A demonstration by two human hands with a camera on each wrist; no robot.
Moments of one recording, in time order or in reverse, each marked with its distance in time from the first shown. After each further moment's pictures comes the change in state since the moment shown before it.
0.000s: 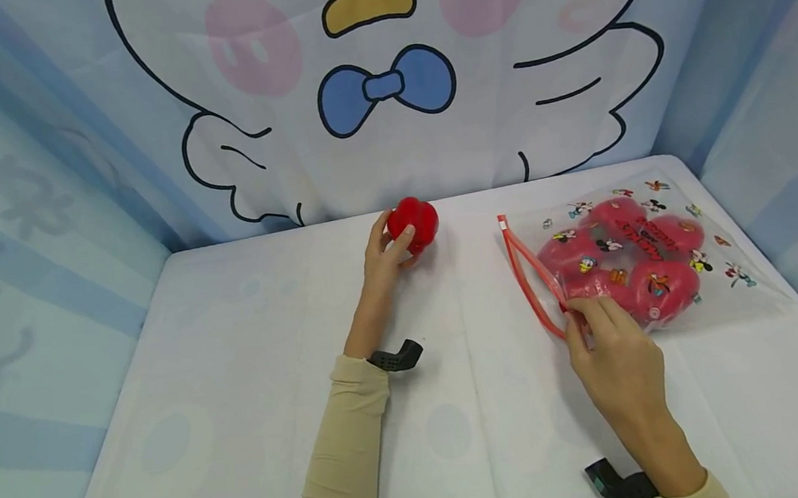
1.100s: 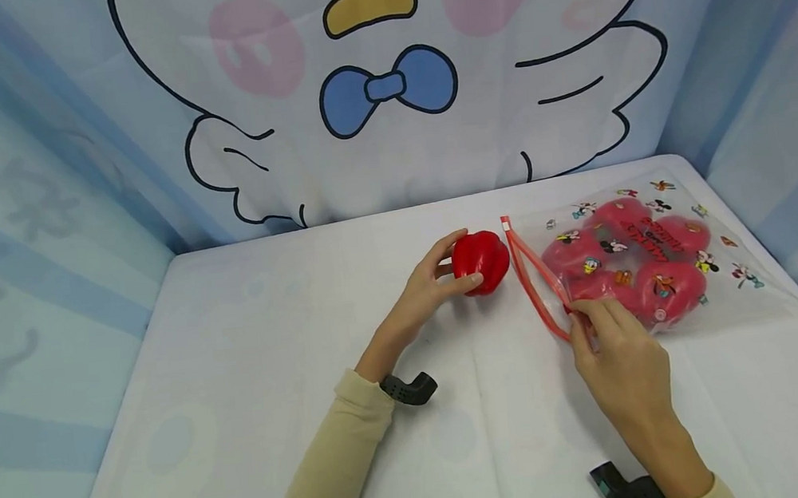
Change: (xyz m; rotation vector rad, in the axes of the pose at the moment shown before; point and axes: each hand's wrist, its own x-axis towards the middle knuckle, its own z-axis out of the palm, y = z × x) left_hand -0.037 0.003 0.033 0.323 -0.427 0.003; right_hand 0.001 0.004 0.001 0.009 -0.002 -0.001
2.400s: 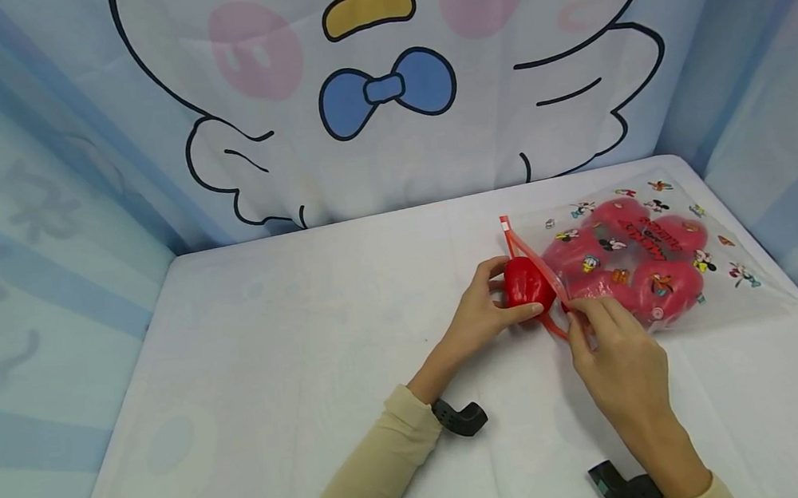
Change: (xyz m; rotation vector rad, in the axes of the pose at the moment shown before) left_hand -0.004 -0.008 0.078 0.093 0.053 0.002; right_hand 0.000 -0.001 -0.001 0.004 0.010 -0.020
